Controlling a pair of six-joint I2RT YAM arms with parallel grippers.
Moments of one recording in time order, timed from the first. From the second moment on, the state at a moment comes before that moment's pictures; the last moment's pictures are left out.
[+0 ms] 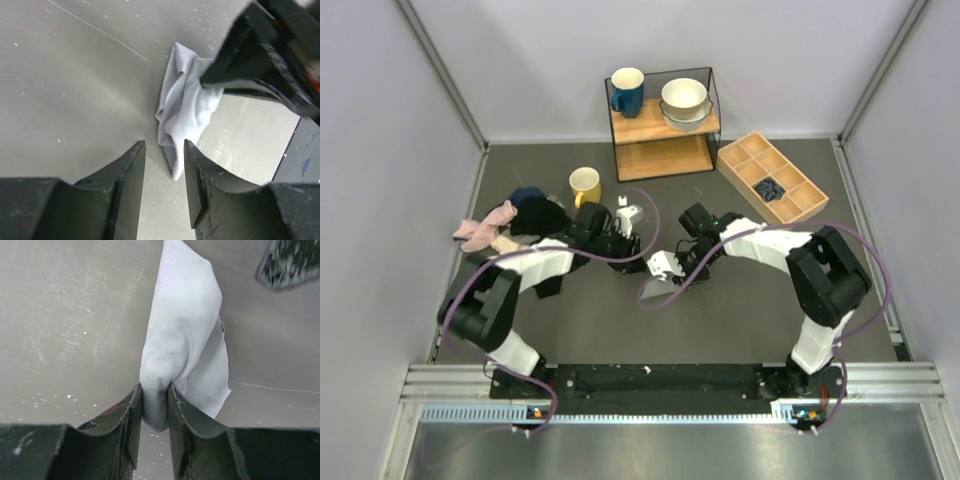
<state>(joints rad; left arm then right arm) -0.46 1.66 0.89 -0.08 0.68 -0.06 0.66 1.75 1.09 -0.63 -0.53 -1.27</state>
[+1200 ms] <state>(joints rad) -0.75 1.45 0.57 0.40 0.52 0.11 0.50 2.18 1.56 -1.16 -0.80 -0.92</state>
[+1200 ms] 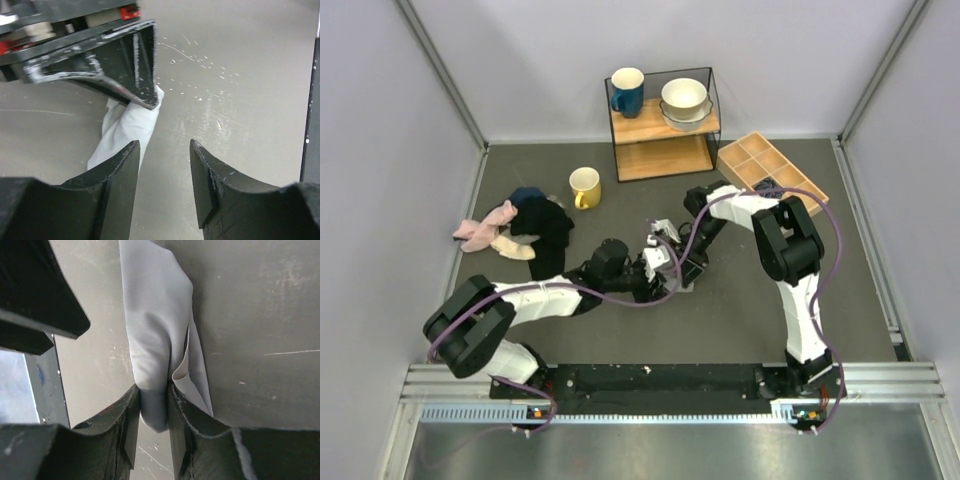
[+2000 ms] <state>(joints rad) -0.83 1.65 0.76 0.19 0.26 0.27 0.47 2.21 1.57 -1.20 -0.85 -0.87</state>
